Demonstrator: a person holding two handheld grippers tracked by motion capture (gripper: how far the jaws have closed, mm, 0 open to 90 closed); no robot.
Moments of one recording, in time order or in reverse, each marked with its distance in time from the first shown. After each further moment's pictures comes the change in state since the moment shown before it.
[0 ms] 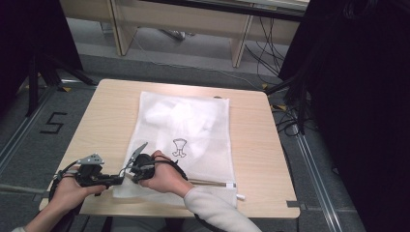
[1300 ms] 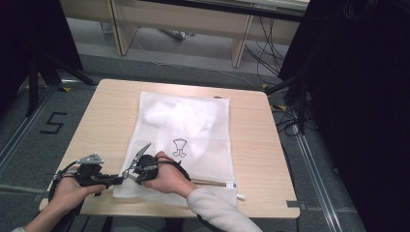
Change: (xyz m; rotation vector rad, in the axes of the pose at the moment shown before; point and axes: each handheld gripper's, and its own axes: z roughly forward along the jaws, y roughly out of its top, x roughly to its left) left arm 0.000 0.000 -0.001 -0.010 0.000 -0.034; right arm -0.003 -0.008 -0.002 0.022 -0.002 0.011
